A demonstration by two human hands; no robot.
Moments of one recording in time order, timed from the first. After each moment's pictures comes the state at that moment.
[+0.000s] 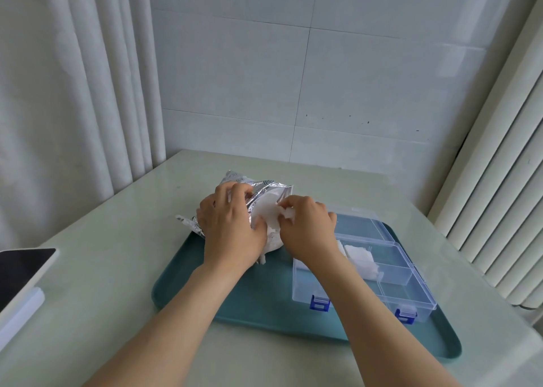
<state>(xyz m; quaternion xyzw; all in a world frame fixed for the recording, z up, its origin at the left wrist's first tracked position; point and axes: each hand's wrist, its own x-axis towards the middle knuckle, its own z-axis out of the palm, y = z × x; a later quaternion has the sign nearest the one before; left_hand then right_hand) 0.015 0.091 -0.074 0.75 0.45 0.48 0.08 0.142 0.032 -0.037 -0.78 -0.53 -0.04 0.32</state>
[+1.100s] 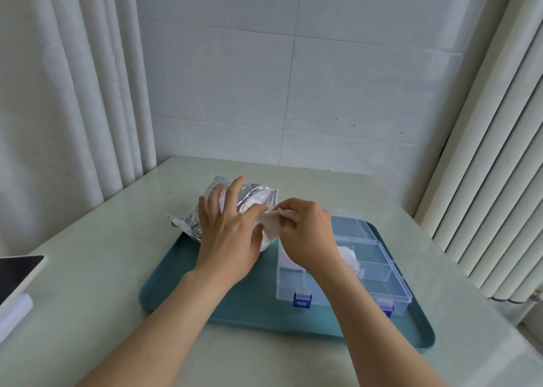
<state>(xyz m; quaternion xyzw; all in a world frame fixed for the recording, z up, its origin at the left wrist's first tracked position) 0.017 0.081 -0.072 0.84 0.38 0.39 -0.04 0.154 -0.004 -0.026 -0.69 -0.55 0.04 0.47</state>
